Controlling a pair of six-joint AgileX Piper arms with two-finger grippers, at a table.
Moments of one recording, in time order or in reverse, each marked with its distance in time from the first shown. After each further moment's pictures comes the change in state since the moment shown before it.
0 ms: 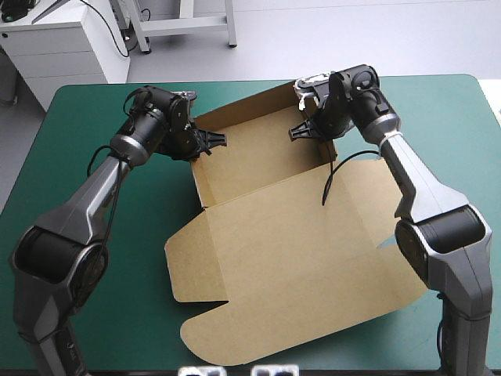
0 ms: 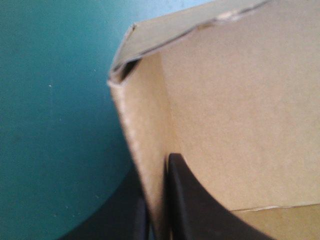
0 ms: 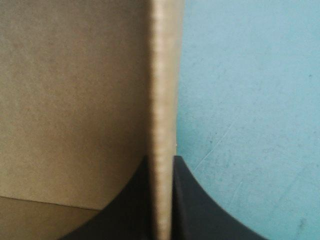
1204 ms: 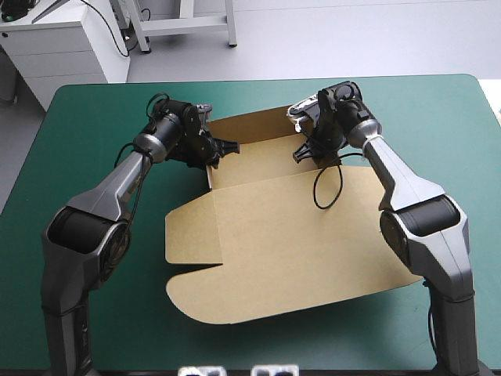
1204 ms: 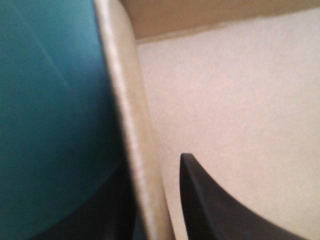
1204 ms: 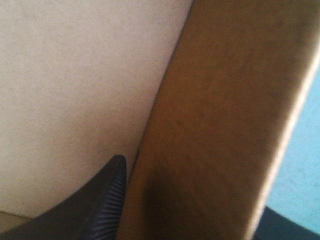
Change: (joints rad) left arm 0.029 0.182 -0.031 -0.171 -0.121 0.102; right arm -0.005 0.148 -0.003 -0.053 0.001 -0.215
